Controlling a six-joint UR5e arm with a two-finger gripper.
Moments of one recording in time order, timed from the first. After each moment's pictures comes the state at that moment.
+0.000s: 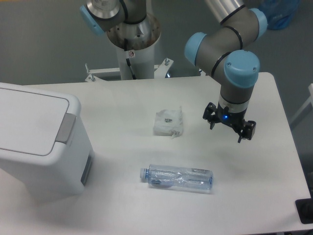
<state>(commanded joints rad) 2.69 -1.94 -1.64 -1.00 1.58 1.27</state>
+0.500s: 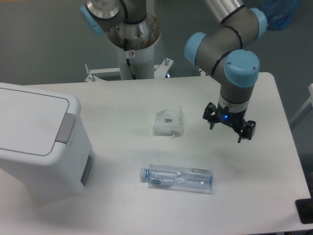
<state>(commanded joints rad) 2.70 -1.94 -1.65 -1.01 1.57 1.27</state>
